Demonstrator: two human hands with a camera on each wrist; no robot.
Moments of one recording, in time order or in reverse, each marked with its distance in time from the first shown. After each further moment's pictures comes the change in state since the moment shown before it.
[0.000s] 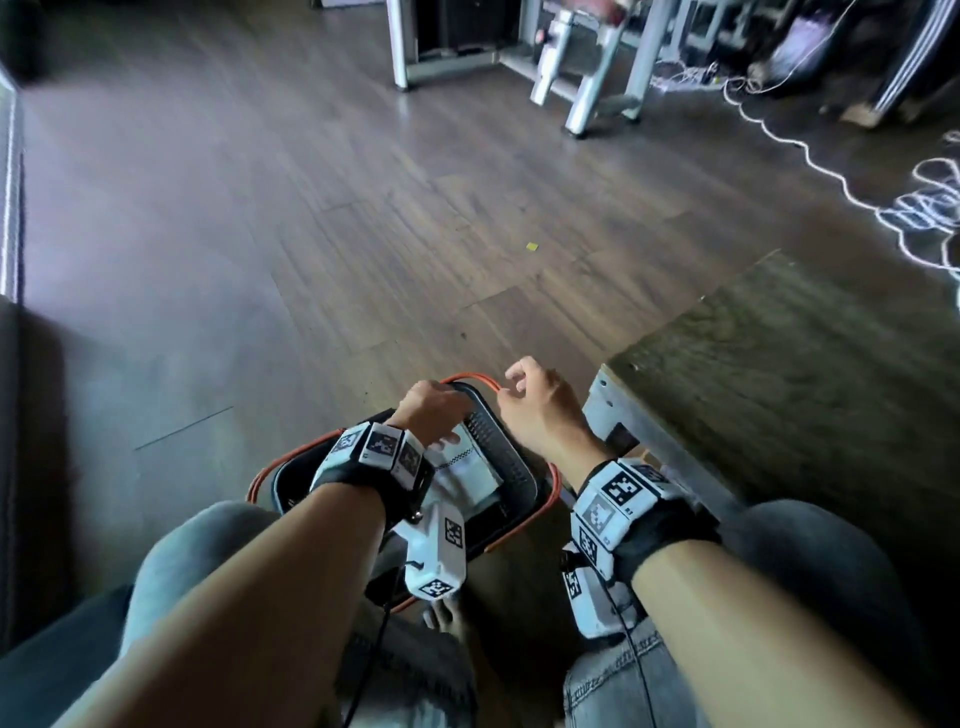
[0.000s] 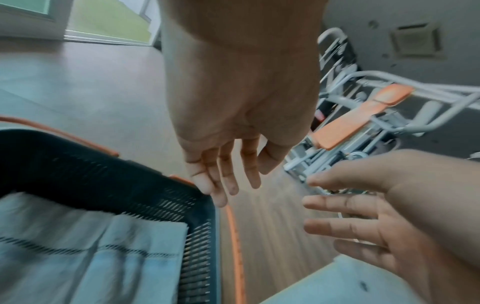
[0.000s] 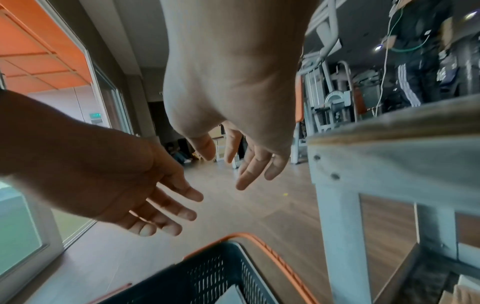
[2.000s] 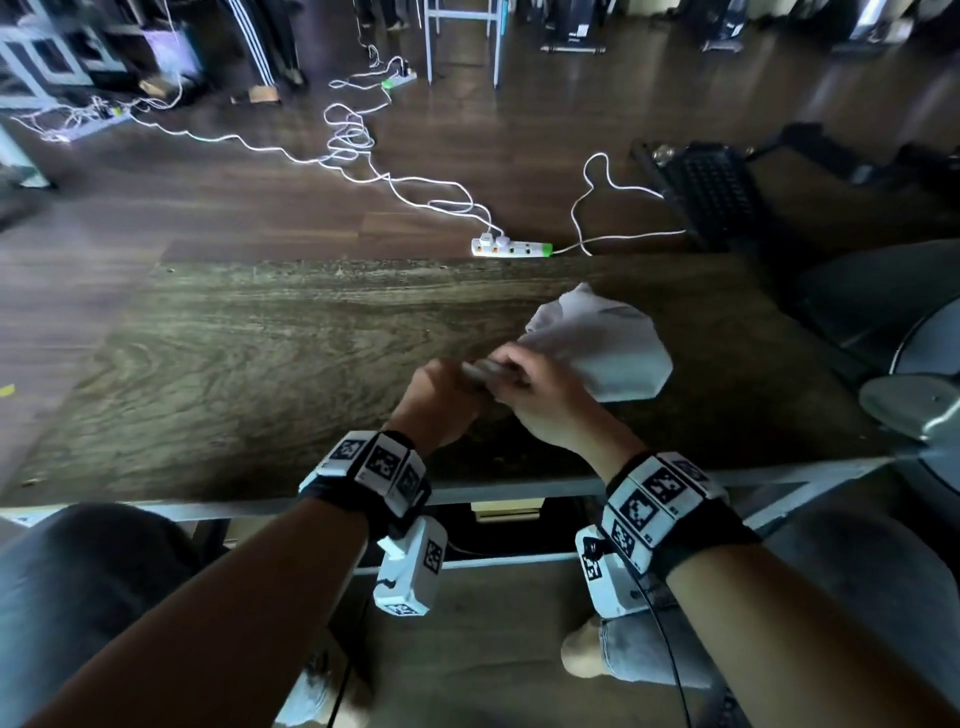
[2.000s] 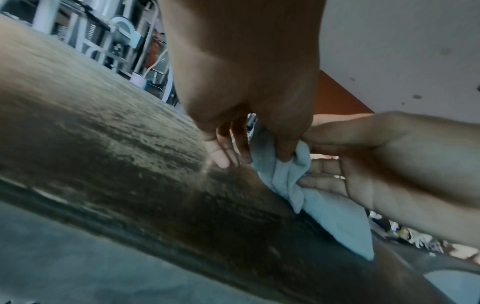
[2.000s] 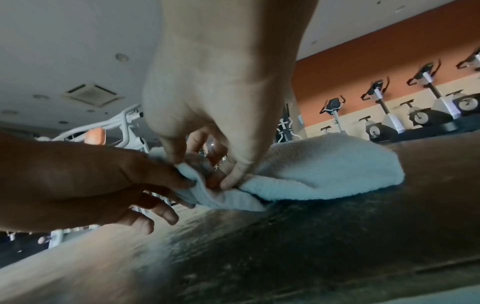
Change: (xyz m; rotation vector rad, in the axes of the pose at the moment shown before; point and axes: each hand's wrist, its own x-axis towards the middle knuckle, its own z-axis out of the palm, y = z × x) left_hand -0.247 0.128 0.453 0.556 -0.728 0.957; right_hand -0.341 0.328 -0.265 0.309 0.657 0.294
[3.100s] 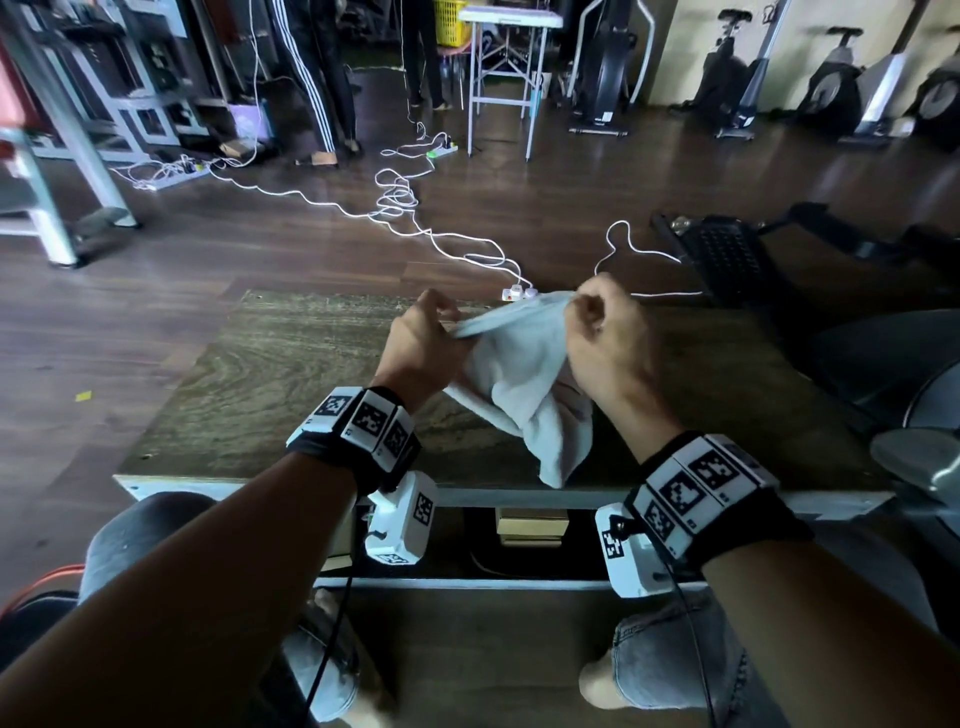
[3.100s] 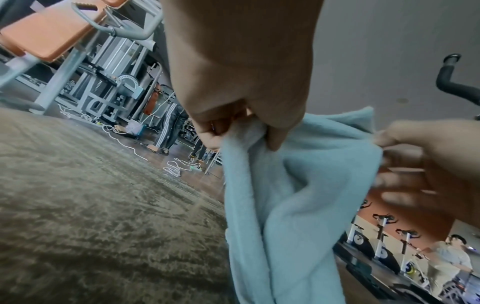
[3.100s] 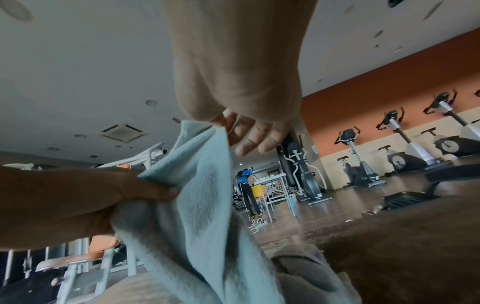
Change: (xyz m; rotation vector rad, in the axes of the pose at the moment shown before) left_hand -0.037 0.035 -0.102 -0.014 0.406 0.095; right_hand -0.022 -0.108 -0.033 -0.170 0.679 -0.079
